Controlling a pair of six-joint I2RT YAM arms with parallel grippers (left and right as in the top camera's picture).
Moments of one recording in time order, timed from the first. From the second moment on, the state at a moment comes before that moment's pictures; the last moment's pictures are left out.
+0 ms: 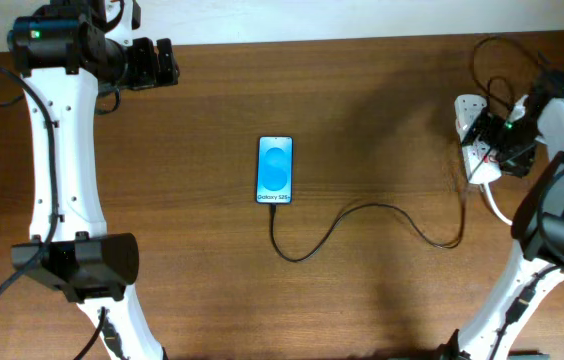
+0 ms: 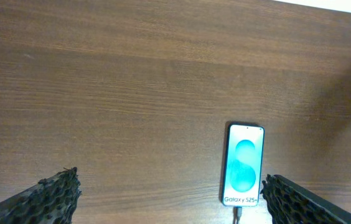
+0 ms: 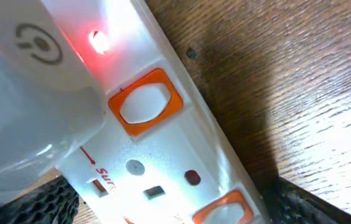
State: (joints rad) left arm 0.02 2.09 2.46 -1.43 0.18 -0.09; right arm -0.42 2.29 1.81 -0.98 -0.19 0.21
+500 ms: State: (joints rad) left arm 0.02 2.09 2.46 -1.43 0.18 -0.09; right arm -0.71 2.29 1.91 -1.06 -0.37 0.26
